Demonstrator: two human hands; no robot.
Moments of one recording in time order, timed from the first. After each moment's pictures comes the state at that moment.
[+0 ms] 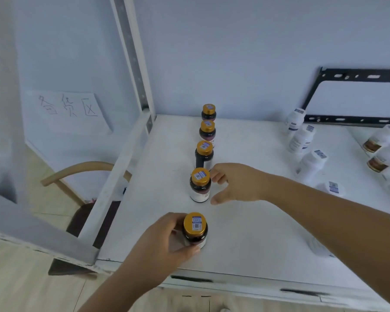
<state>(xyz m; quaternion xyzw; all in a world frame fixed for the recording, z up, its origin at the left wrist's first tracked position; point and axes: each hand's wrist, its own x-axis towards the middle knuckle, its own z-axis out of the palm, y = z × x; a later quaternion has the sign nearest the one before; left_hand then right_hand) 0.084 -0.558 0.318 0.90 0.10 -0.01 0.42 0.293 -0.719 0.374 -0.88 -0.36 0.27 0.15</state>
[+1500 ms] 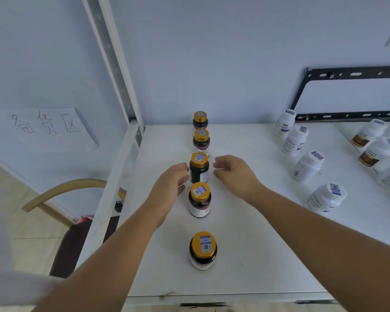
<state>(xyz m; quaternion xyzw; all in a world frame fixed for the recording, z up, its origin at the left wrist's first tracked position) 0.229 -0.528 0.346 0.68 0.27 -0.03 0.68 0.324 -0.696 0.326 -0.88 -0.10 0.16 0.44</state>
